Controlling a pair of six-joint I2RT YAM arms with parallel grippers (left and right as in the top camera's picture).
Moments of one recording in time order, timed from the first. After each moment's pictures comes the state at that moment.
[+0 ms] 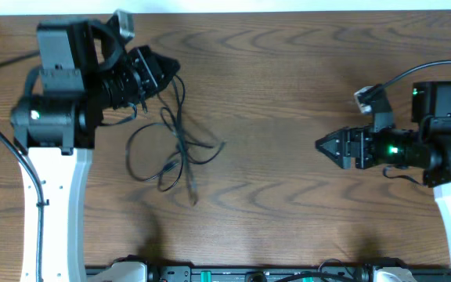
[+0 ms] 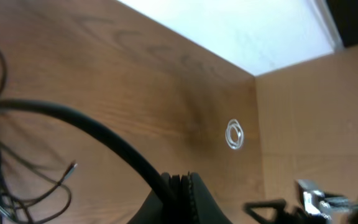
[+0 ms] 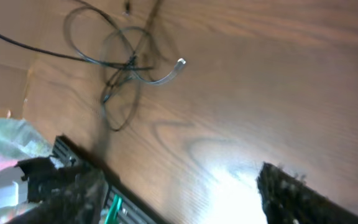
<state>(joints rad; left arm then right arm) -0.04 1.41 1.74 -1.04 0.62 -0.55 0.03 1.19 1.25 -1.16 -0.70 -0.03</state>
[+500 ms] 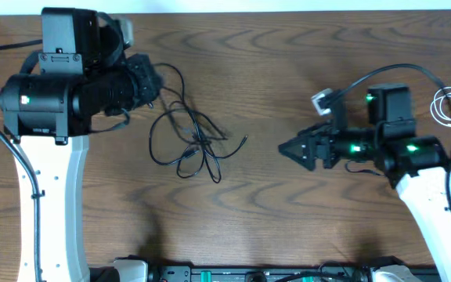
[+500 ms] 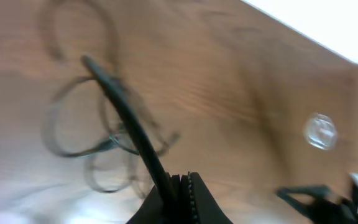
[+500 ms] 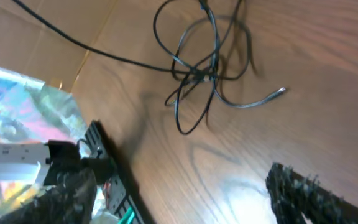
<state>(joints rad) -0.06 1.48 1.92 -1.39 0.30 -0.42 0.19 1.25 1.01 -0.72 -0.89 0.03</state>
